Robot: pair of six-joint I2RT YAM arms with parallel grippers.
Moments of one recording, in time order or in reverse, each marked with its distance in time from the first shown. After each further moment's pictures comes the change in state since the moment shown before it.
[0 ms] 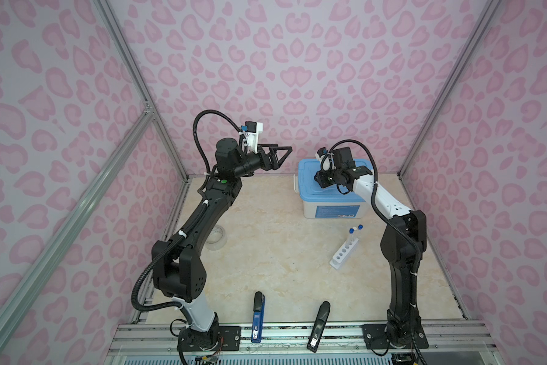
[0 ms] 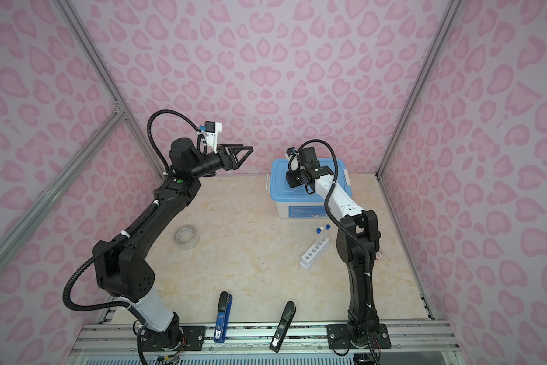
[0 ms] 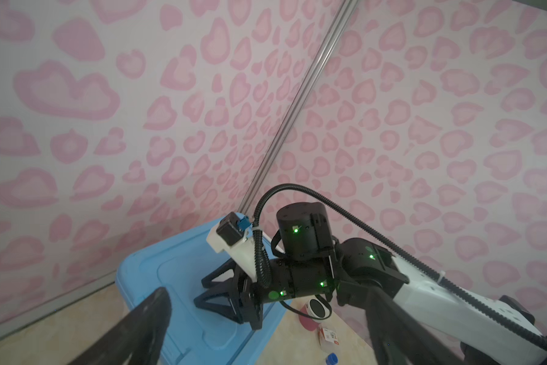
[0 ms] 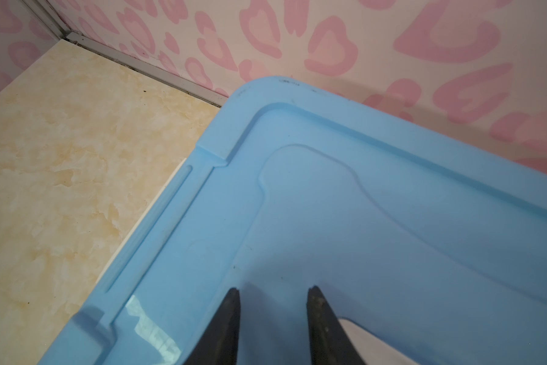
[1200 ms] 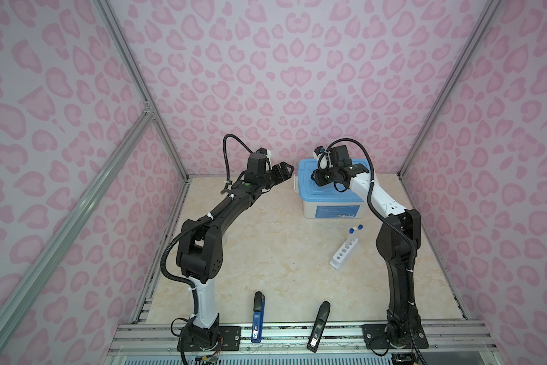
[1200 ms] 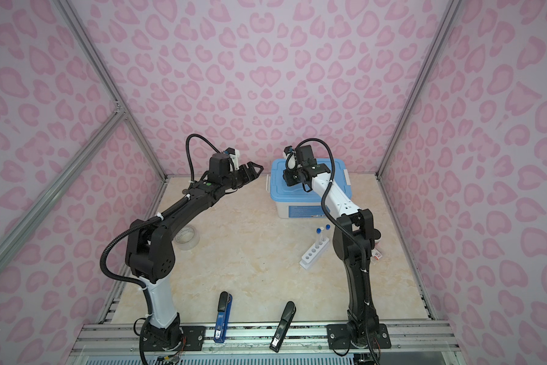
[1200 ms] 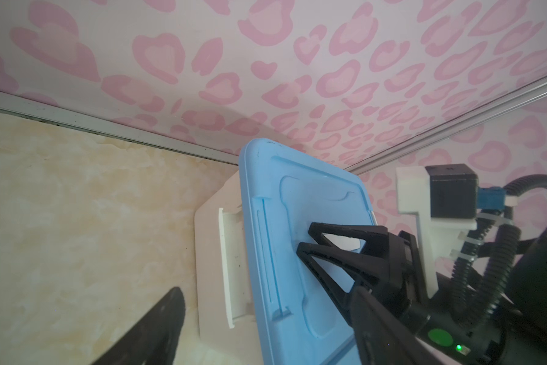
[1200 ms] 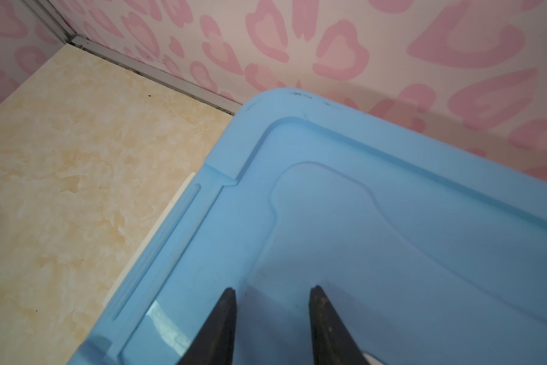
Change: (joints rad) left arm -0.103 0.227 0.058 -0.254 -0.430 -0.184; right arm 0.011 0.063 0.102 -0.050 -0.001 0.014
